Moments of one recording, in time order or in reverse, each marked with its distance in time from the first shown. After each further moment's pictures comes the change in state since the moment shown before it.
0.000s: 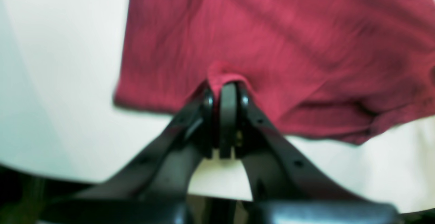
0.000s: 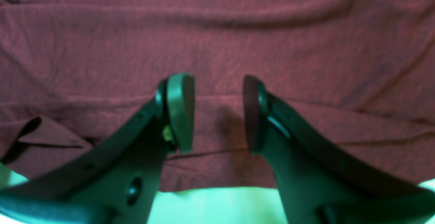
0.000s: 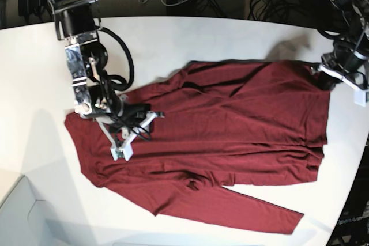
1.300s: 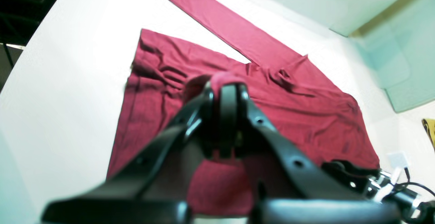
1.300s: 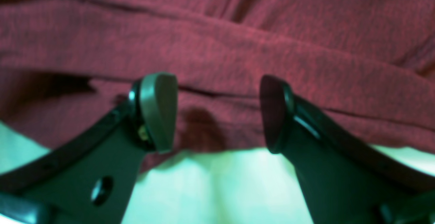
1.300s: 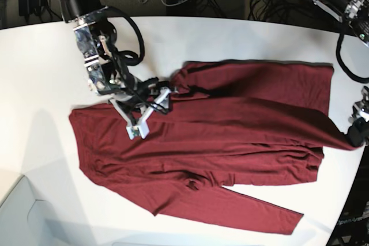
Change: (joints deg) left arm -17.6 -2.2 -7.0 -0.3 -11.5 0.0 5.0; right arm -6.3 -0.2 -5.4 1.3 -0.2 0.0 6.2
